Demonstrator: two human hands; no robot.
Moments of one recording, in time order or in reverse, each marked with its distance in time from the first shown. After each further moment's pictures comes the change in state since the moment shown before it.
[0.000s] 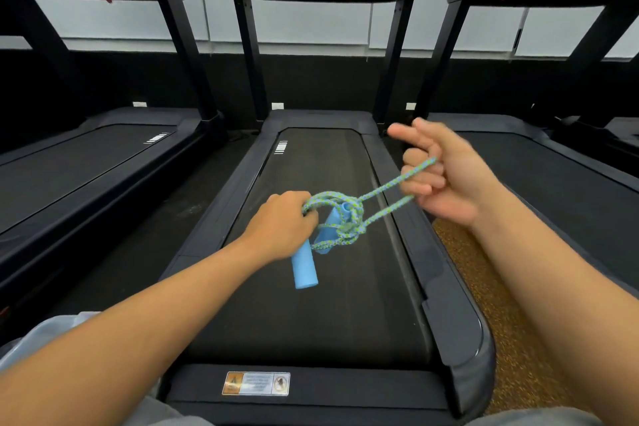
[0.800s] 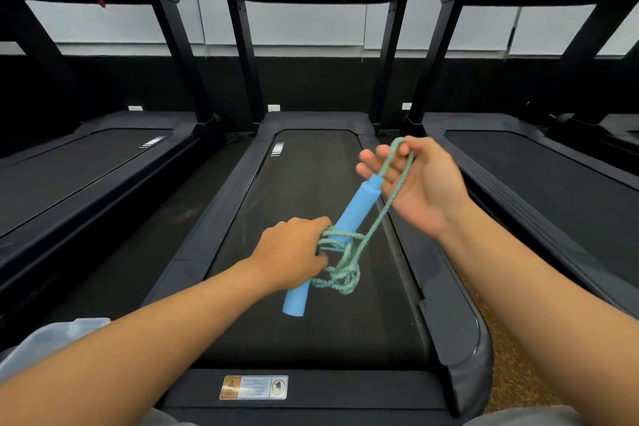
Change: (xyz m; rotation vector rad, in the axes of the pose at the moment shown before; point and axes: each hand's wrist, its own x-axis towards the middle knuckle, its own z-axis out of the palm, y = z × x) left_hand -0.022 0.014 0.022 0.286 -0.140 0.171; right_hand 0.005 0.024 0.016 0.315 0.146 -0.112
